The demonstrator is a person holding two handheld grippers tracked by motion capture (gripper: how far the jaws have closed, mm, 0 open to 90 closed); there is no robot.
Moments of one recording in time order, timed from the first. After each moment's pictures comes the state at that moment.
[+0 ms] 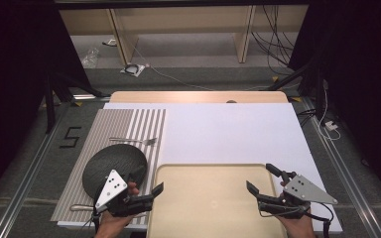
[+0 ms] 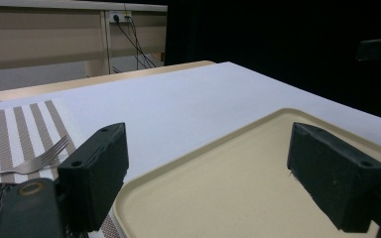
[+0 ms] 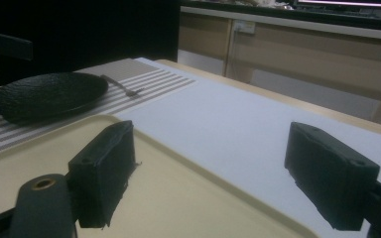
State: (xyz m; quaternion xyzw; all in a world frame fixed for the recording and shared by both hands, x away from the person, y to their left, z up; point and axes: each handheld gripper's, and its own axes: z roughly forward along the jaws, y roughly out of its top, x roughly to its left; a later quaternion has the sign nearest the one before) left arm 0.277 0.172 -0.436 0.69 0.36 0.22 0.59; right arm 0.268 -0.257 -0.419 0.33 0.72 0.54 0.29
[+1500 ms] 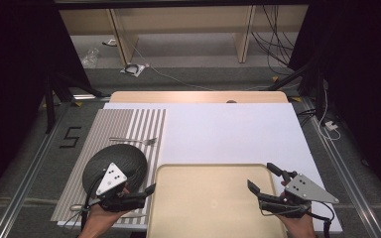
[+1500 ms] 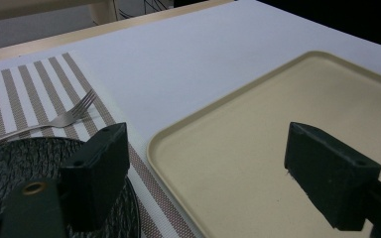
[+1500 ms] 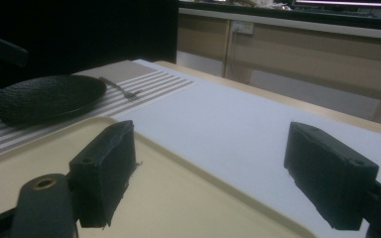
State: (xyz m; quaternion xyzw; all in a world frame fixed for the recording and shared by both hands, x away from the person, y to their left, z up) left arm 0.286 0.188 -0.418 0.76 0.38 0.20 0.48; right arm 0.270 -0.259 -0.419 0.33 0.71 0.54 0.29
